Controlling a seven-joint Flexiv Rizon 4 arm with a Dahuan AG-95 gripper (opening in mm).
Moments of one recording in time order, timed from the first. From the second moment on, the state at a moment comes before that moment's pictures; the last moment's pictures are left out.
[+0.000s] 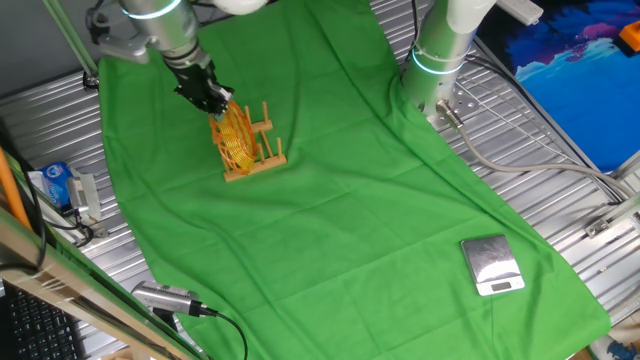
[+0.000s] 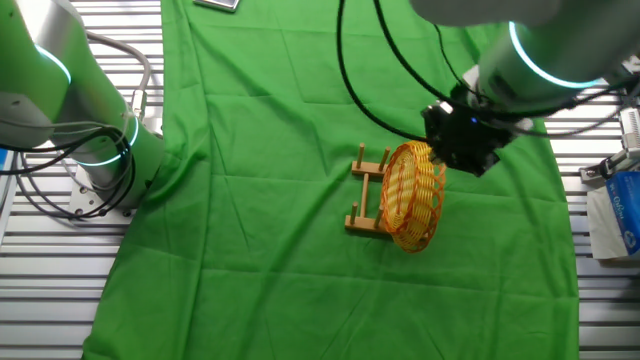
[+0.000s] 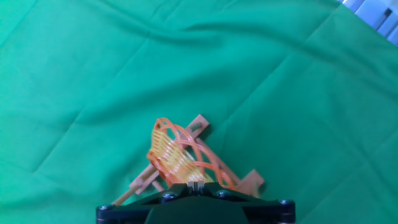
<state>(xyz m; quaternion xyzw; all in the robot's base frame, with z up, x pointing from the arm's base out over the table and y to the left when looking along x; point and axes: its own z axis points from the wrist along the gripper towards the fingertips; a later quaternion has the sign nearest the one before) 0.548 -0.063 0.178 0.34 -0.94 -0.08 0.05</state>
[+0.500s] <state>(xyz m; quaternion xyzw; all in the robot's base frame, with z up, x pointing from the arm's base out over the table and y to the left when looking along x) 0.547 -0.069 0.182 0.36 -0.93 -0.08 0.05</state>
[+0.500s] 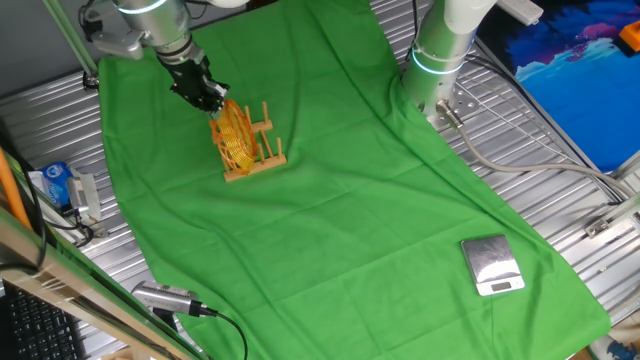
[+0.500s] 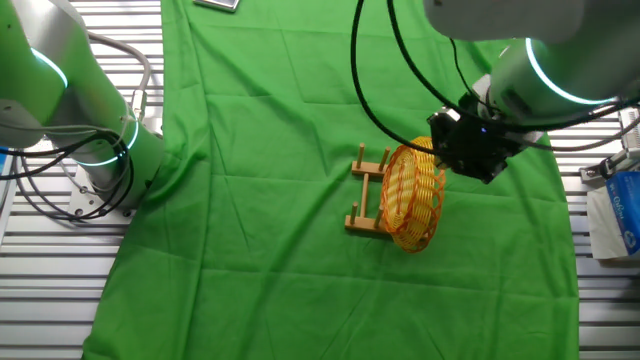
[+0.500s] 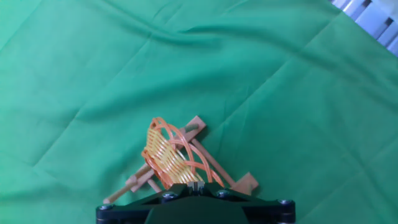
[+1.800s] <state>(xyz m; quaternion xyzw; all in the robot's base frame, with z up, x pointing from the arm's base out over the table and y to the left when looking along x) 0.566 -0.085 0.181 0.40 -0.91 -0.09 0.07</state>
